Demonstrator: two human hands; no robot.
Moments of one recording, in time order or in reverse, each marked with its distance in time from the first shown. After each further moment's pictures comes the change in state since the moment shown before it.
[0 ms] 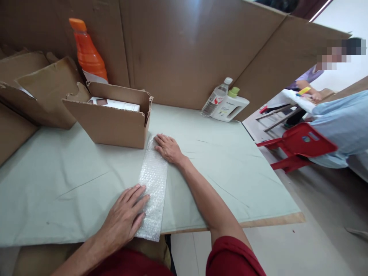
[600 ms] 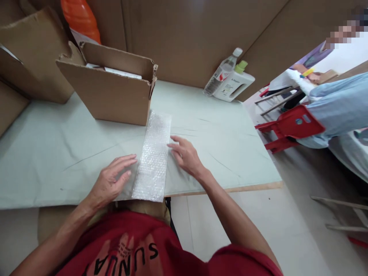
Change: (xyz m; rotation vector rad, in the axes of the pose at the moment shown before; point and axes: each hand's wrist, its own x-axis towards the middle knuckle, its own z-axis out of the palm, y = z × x) left_hand -0.007 -0.037 -0.047 -0.529 0.253 -0.124; right_hand -0.132 -0.044 -0.019 0.176 0.275 -0.054
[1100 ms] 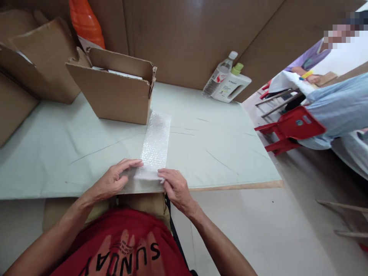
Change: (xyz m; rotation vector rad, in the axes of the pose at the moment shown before) left_hand -0.006 0.002 -0.006 -0.145 -0.282 -0.128; right_hand -0.073 -0.097 0.020 0.315 0.149 0.090
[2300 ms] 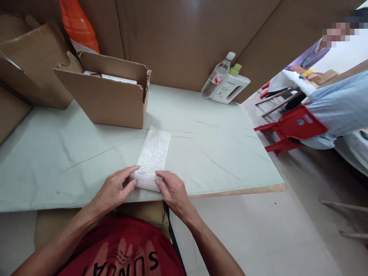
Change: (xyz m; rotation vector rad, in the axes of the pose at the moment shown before) left_hand 0.009 0.007 0.025 0.293 0.151 -0.016; right_hand 0.012 -0.002 -0.006 -0.020 0.011 0.150
